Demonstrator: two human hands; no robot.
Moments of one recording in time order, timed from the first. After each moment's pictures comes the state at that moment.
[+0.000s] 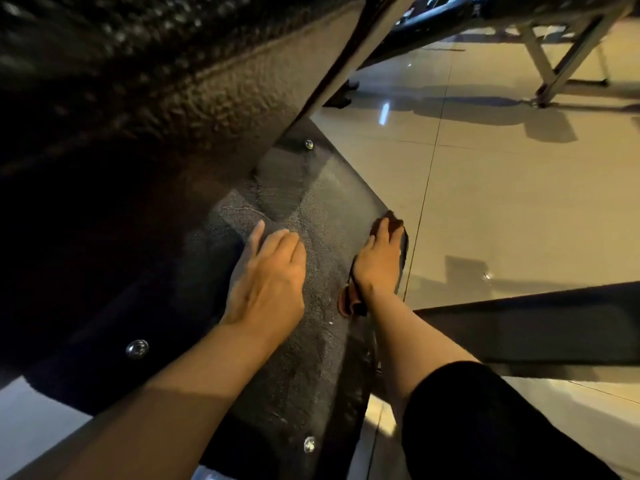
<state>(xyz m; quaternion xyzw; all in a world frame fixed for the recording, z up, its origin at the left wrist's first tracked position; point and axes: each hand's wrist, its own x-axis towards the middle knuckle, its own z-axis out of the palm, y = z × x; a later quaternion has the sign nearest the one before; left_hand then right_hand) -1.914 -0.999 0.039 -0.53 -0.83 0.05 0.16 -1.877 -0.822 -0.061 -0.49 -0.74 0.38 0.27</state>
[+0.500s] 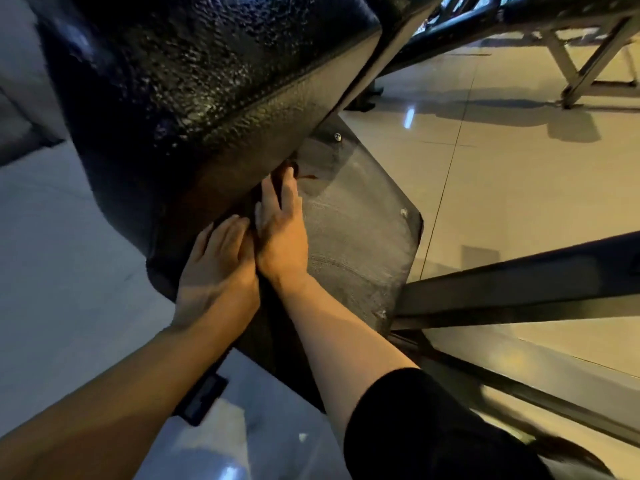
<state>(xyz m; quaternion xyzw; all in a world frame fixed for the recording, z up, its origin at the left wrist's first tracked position) -1.907 -1.108 0.073 -0.45 -0.85 0.14 0.23 -1.910 -0.999 0.033 -0.18 -0.82 0.39 0.38</state>
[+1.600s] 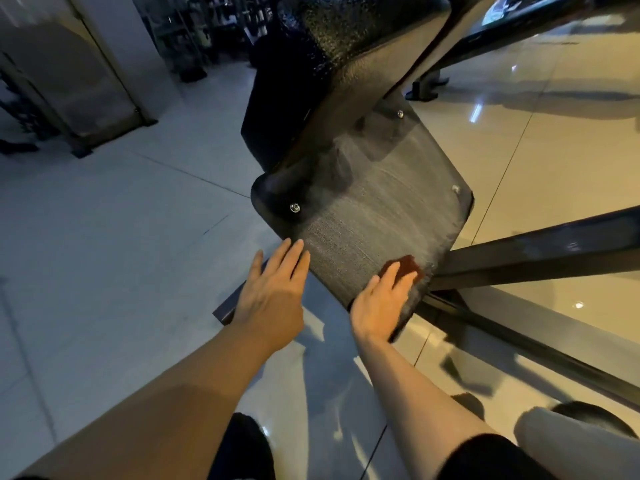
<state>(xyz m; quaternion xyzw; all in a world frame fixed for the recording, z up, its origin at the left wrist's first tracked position) -1.802 -1.202 0.039 -0.41 -0.90 0.08 0.09 -1.765 -1.069 -0.068 -0.46 -0.72 0.44 0.27</state>
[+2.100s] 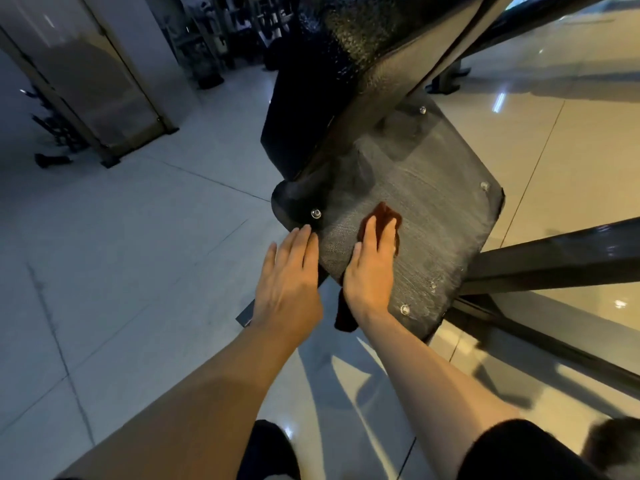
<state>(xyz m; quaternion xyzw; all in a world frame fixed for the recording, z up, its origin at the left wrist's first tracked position) -1.816 -1.199 0.046 -0.38 -0.91 -0.03 0.16 -1.809 -1.079 -0.011 -0.31 -0.79 0.43 0.30</state>
